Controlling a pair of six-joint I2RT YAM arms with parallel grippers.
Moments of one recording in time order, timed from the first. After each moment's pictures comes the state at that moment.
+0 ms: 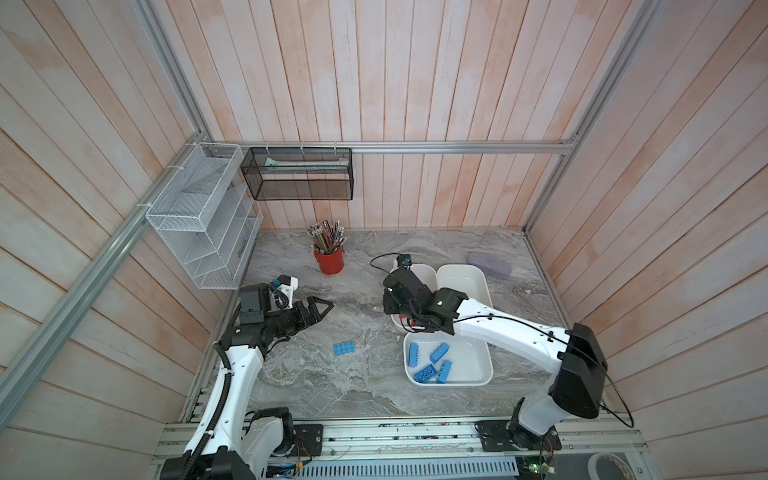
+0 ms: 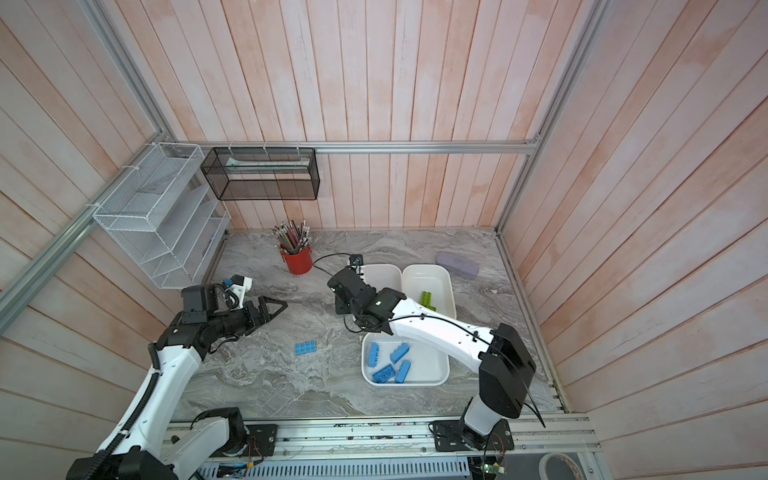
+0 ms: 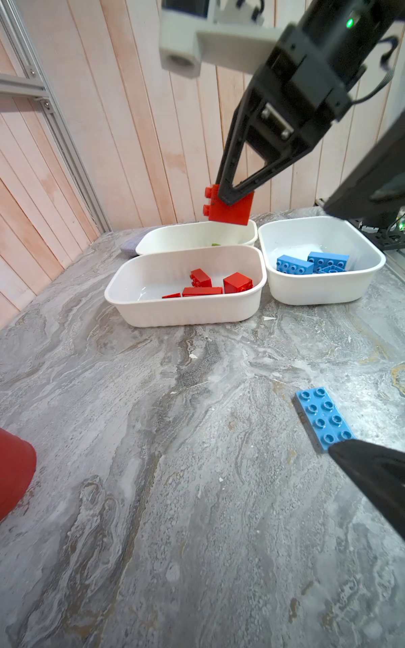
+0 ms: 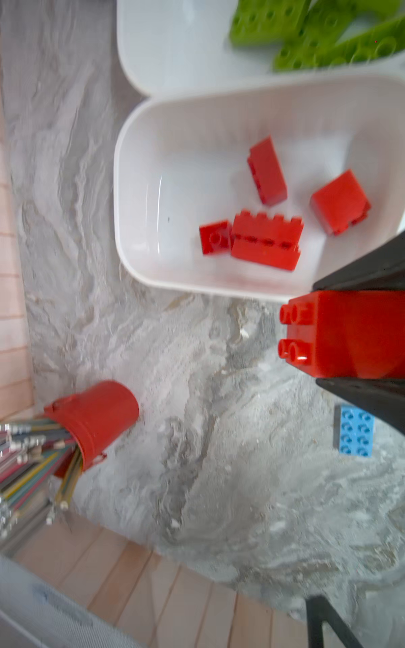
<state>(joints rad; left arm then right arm) 0.10 0.99 0.76 -0.57 0.77 -0.39 0.96 1.59 1.30 -0.50 0.40 0.71</state>
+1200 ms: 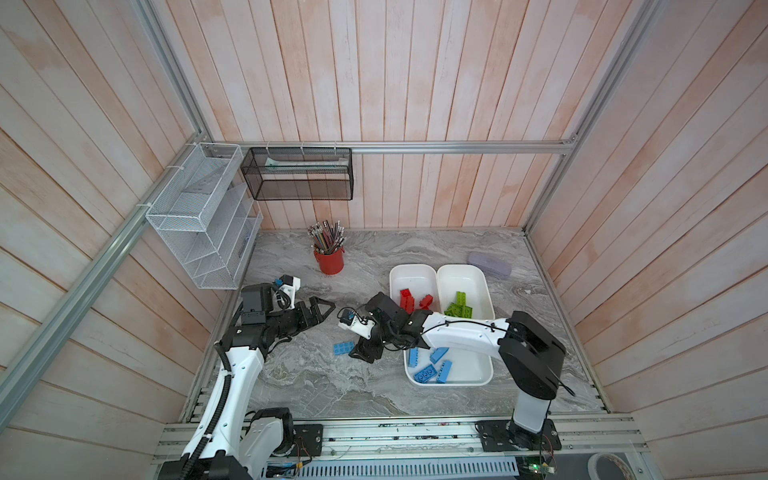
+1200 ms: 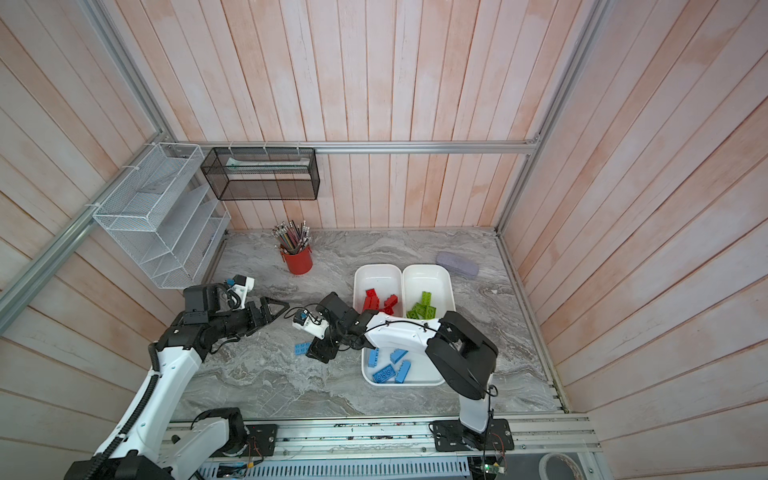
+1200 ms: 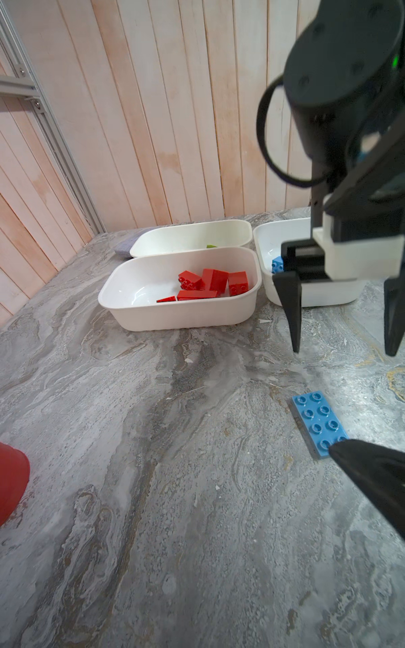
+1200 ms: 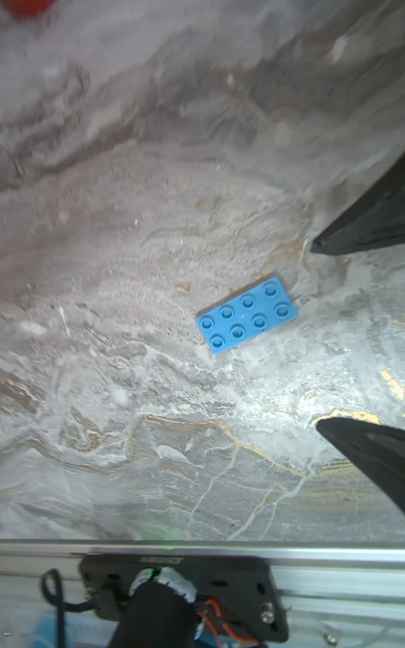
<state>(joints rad) 0.07 0.98 0.76 -0.59 0.75 -0.38 1.04 1.89 1.22 -0.19 -0.33 -0.18</state>
